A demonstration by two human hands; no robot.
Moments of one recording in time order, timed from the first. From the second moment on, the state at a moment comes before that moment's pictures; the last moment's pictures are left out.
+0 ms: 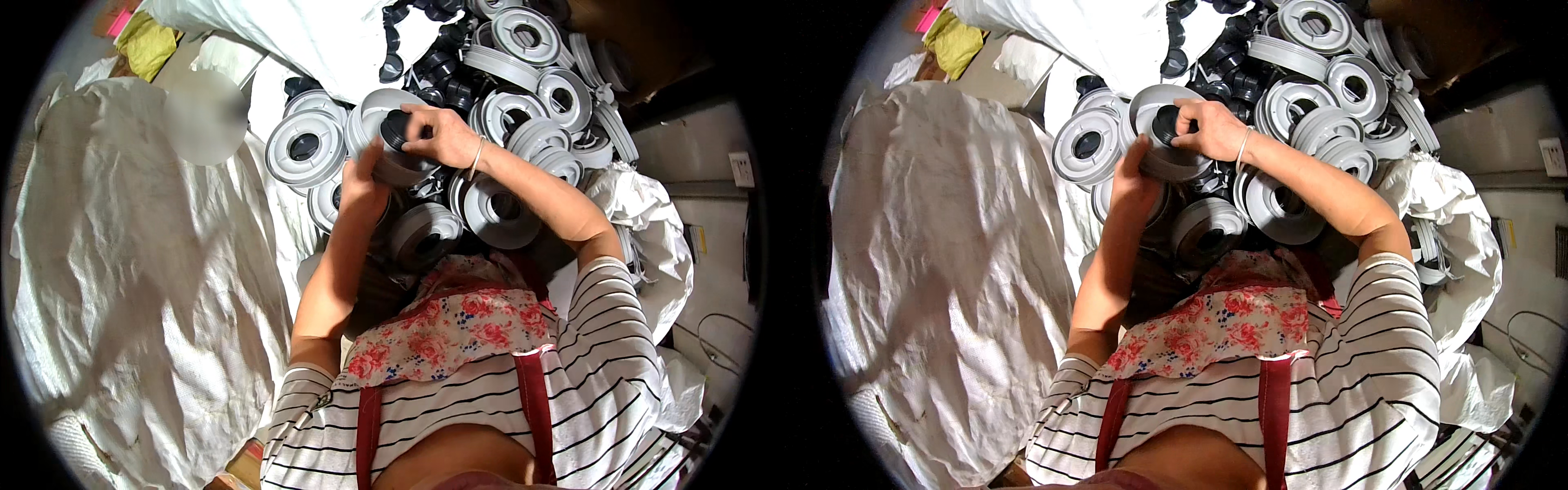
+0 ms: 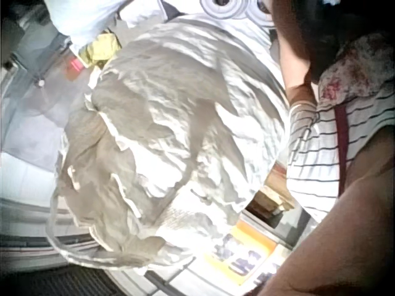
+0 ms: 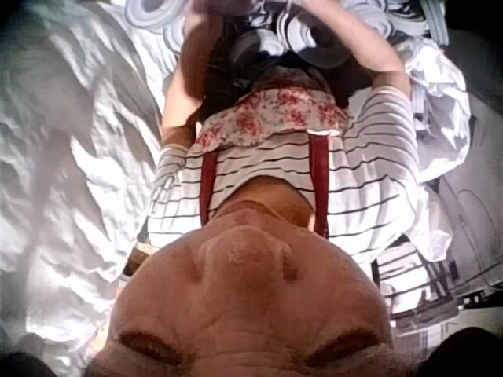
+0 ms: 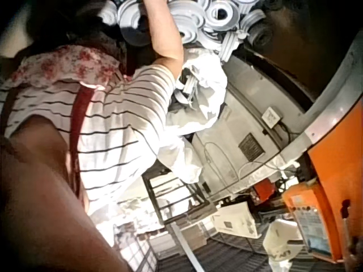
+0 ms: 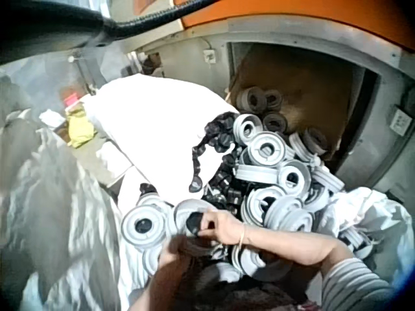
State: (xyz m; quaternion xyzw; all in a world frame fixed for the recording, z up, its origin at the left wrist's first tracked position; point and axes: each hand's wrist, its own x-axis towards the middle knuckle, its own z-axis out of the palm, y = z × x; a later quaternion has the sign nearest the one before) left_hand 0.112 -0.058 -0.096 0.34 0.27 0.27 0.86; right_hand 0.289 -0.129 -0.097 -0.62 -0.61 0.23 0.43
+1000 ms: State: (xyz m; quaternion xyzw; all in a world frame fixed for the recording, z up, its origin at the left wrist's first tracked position) left_hand 0.049 -0.097 -0.050 0.80 0.16 0.20 0.54; right_hand 0.241 -0.178 -0.056 -0.24 -0.13 0.69 0.67
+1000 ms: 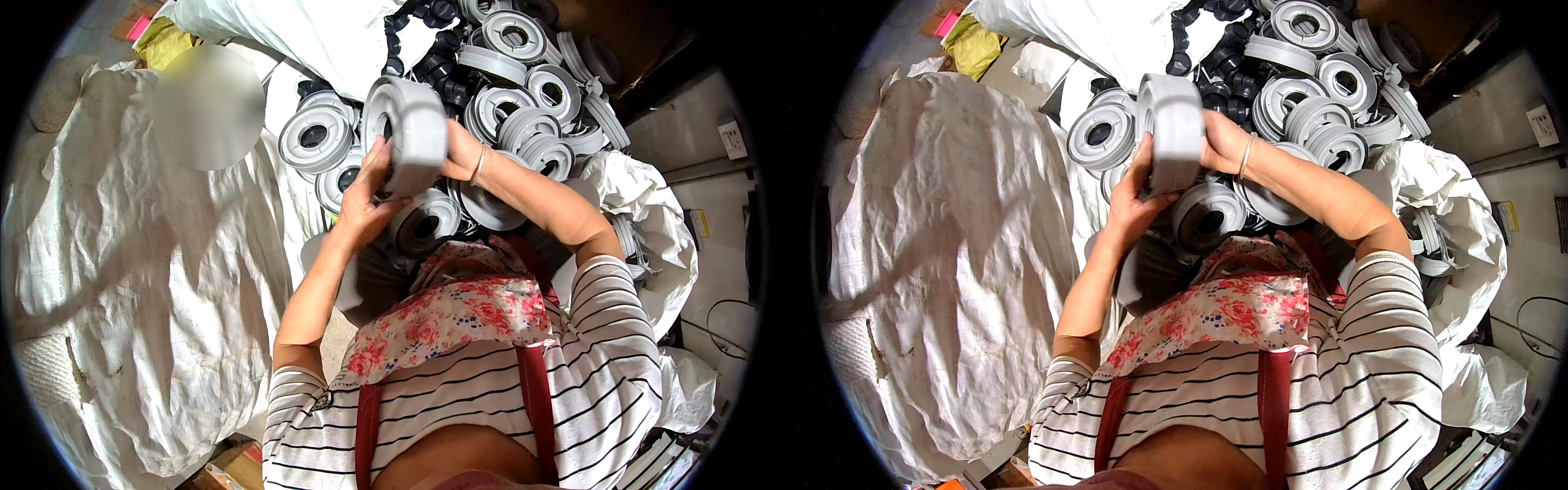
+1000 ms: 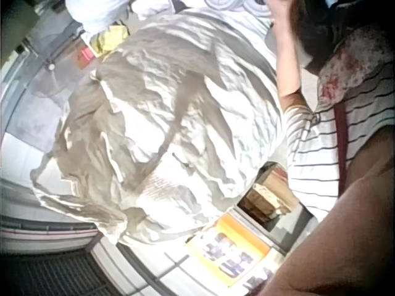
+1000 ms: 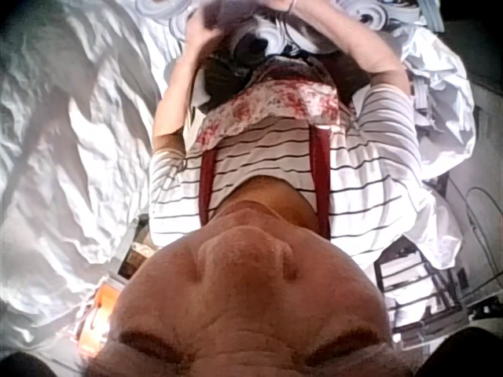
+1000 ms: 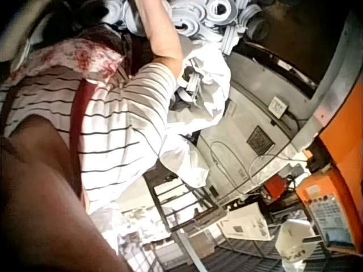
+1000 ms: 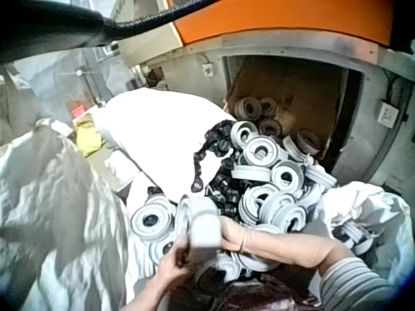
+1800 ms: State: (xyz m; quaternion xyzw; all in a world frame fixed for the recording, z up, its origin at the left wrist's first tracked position) left_hand 0.053 -0.049 -0.055 0.80 0.30 0.35 0.40; right_hand 0.429 -0.155 -0.104 -0.83 -0.52 -0.12 0.14
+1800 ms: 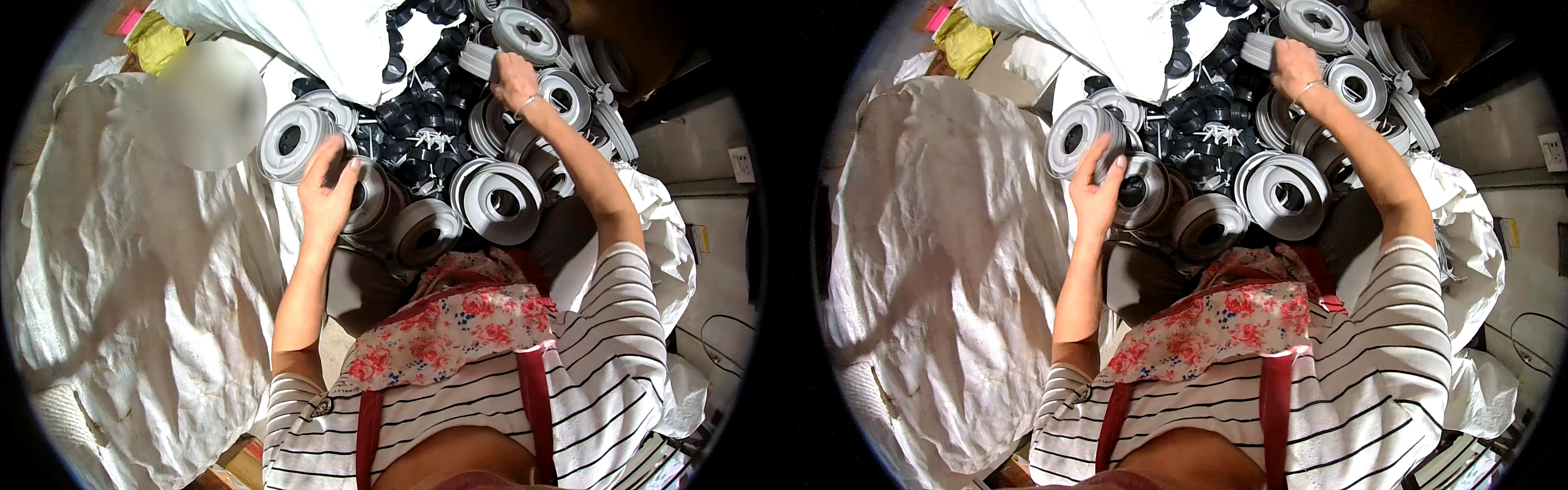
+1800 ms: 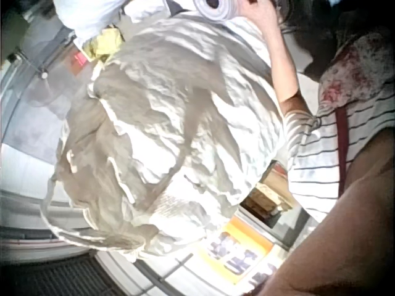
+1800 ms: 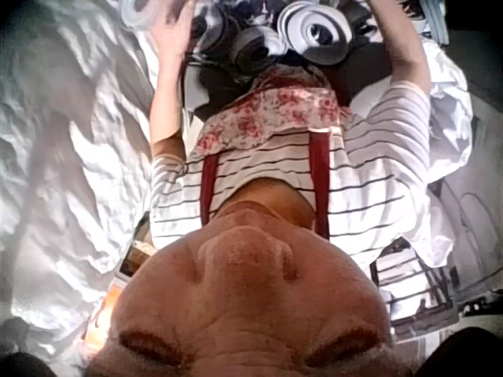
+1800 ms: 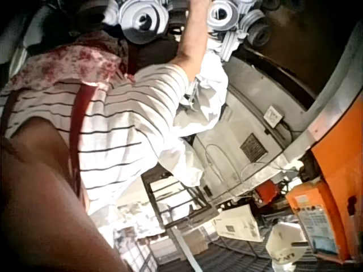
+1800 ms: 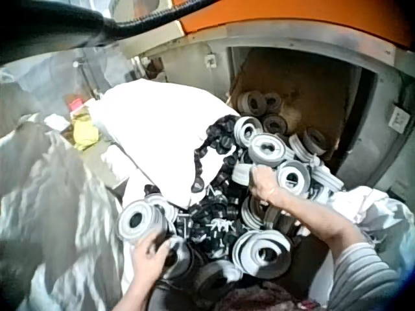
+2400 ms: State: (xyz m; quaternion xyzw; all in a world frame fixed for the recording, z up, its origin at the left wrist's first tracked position) left_hand 0.113 -0.044 -0.078 0.57 0.36 0.27 0.69; right_hand 0.364 -0.068 -0.128 -0.74 -0.62 0.05 0.25
